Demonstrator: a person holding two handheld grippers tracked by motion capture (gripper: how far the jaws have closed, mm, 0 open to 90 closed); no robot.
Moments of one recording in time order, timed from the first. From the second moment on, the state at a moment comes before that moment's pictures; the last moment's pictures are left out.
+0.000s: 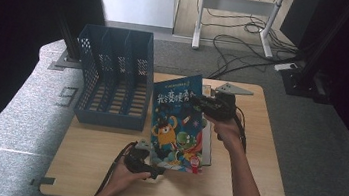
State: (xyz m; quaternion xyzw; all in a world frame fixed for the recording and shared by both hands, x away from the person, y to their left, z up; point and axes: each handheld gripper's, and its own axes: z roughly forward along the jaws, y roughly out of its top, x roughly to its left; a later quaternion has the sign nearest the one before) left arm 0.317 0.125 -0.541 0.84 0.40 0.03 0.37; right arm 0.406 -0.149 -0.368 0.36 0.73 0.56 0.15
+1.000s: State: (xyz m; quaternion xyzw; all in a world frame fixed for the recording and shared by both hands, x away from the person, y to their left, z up) left arm 0.325 0.120 -0.542 0.84 0.40 0.05 0.36; right arm 0.394 -0.161 -0.366 0.33 0.73 0.58 0.17
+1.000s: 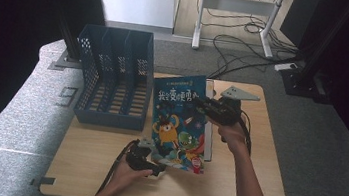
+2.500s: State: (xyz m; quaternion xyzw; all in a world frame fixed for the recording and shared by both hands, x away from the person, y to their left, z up) left arm 0.333 0.113 -0.541 0.84 0.41 0.07 0.34; right arm 0.383 -0.178 -0.370 0.31 0.72 0.60 0.18
